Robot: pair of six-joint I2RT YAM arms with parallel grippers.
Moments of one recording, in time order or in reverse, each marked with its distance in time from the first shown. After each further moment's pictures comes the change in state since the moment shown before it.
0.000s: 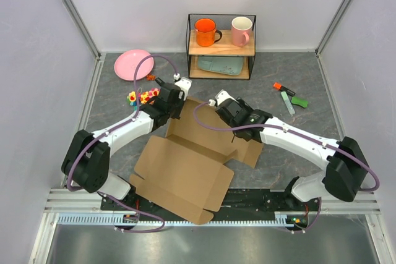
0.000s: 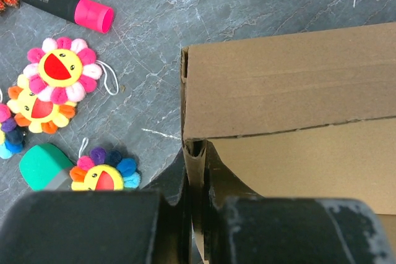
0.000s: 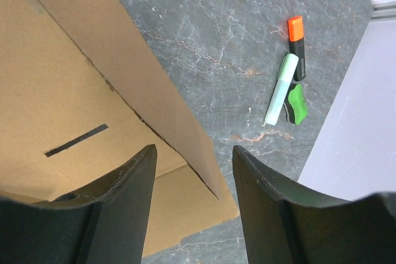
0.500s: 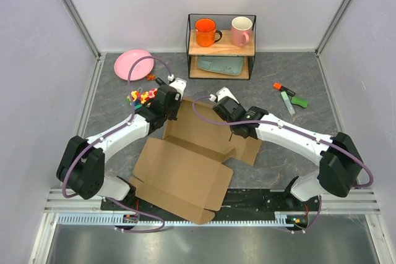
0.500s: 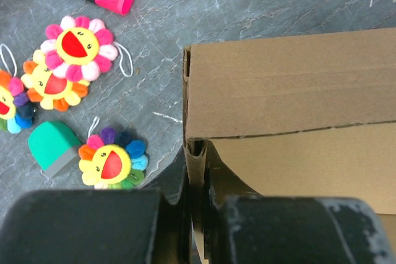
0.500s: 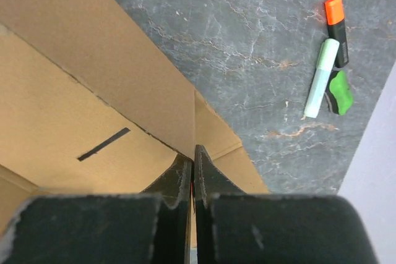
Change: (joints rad) left arm 0.005 -0.062 -0.039 -0.012 -0.034 -0.032; right arm -0.018 0.061 0.027 -0.011 -0.048 0.148
